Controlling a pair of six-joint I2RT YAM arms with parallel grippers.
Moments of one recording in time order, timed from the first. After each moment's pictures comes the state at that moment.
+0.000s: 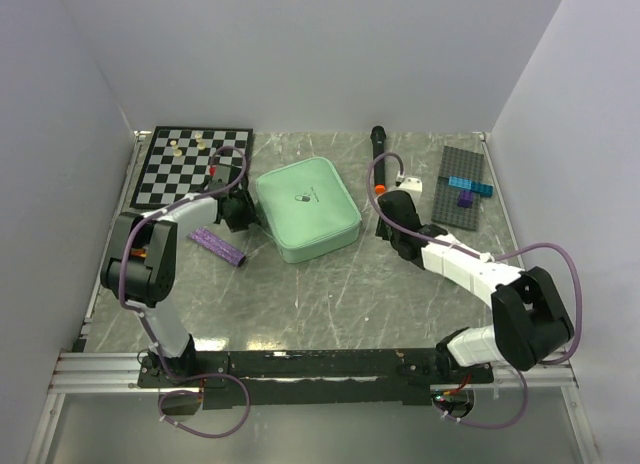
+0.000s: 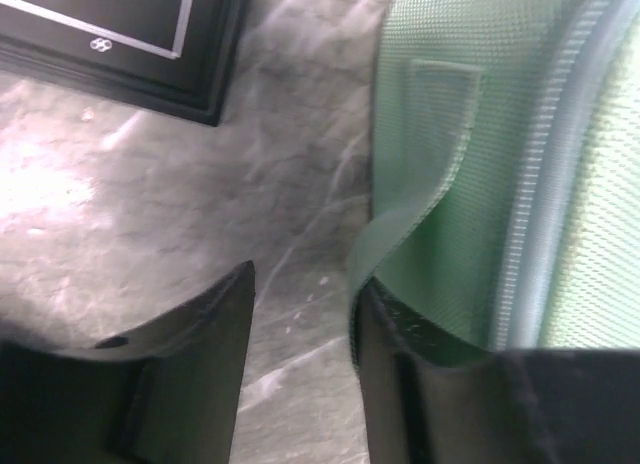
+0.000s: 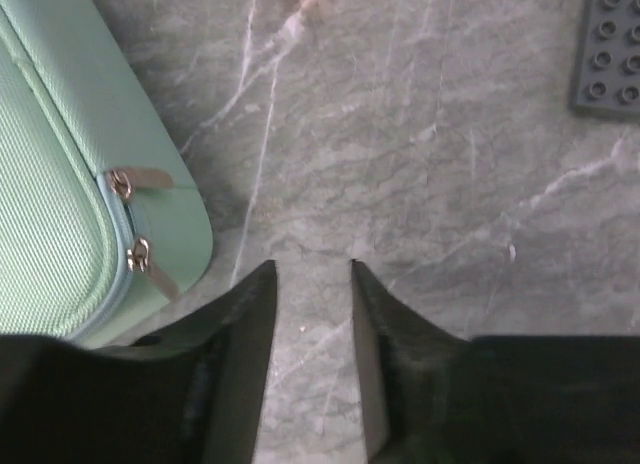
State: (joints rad) left arm -0.25 1.78 1.10 -0.30 0.03 -0.64; right arm 0.50 1.36 0.78 -0.14 0.44 0.49
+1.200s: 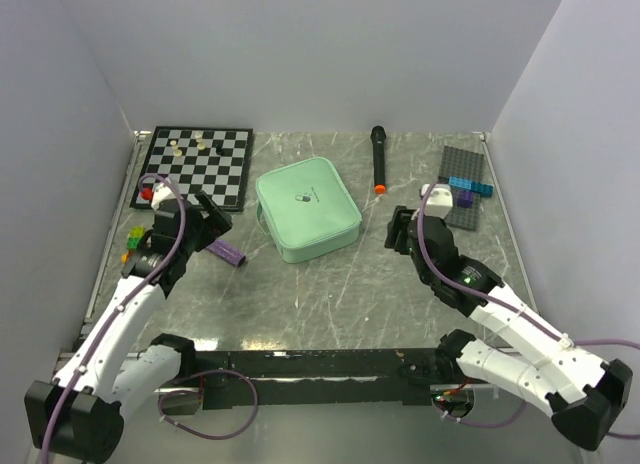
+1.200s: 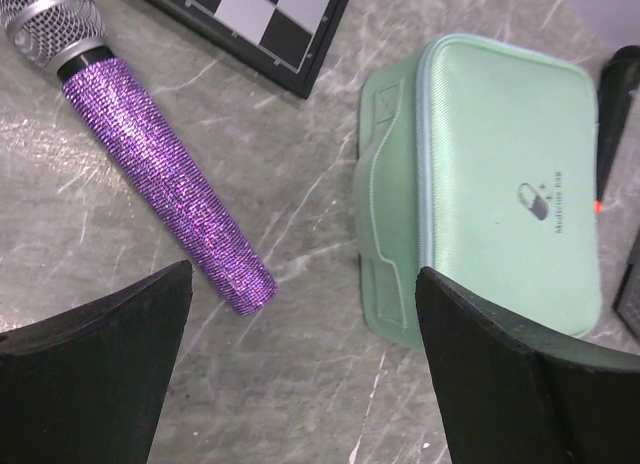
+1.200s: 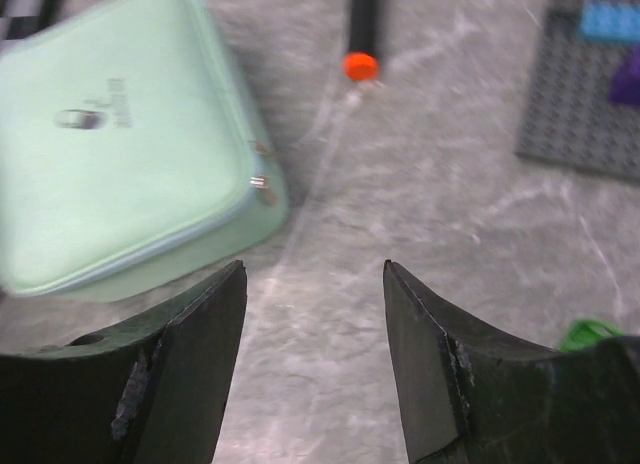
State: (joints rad) left arm -0.24 0.90 0.73 -0.41 -0.20 -0.75; right arm 0.65 0.80 0.72 -0.39 0.54 0.45
